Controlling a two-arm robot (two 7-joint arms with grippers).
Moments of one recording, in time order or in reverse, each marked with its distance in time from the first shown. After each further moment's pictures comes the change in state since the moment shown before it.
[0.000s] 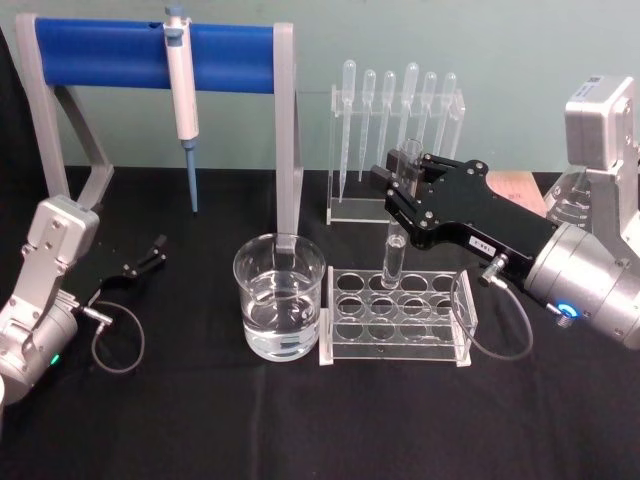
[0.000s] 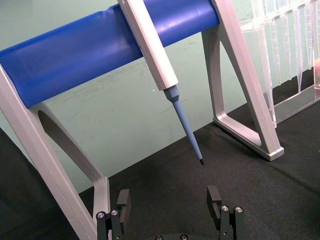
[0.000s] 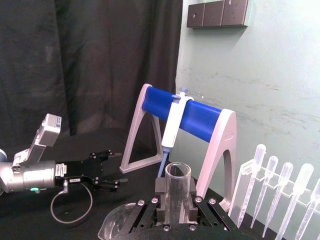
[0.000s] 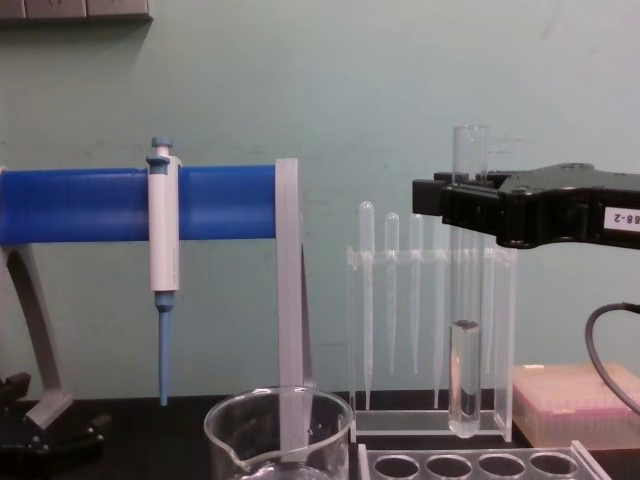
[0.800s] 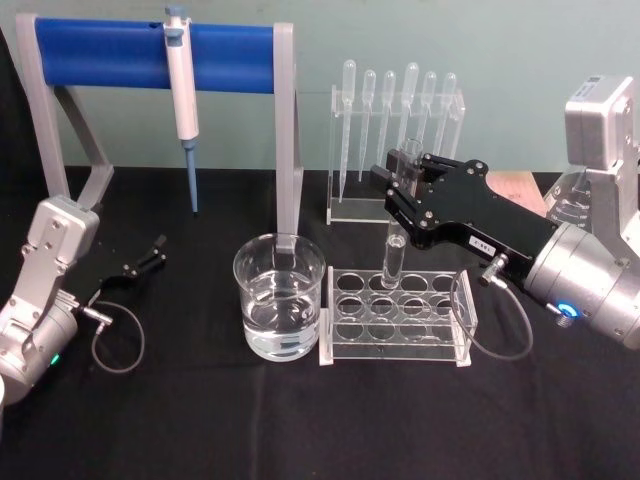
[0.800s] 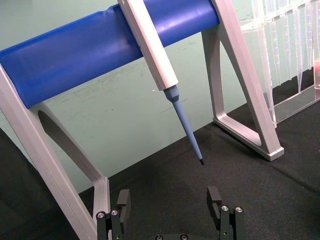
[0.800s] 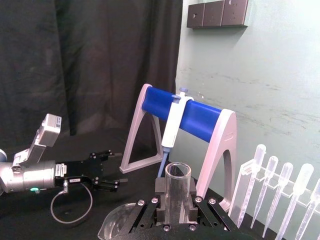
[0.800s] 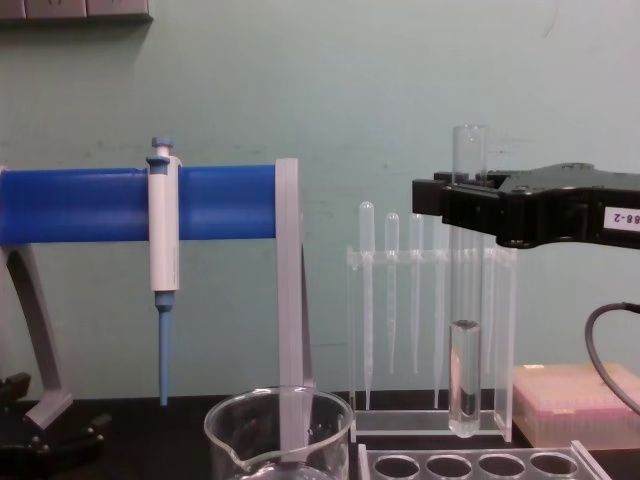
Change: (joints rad) left arm 0.000 0.000 0.000 0.000 0.000 0.000 0.000; right arm 0.000 0.000 0.000 0.000 0.000 0.000 0.000
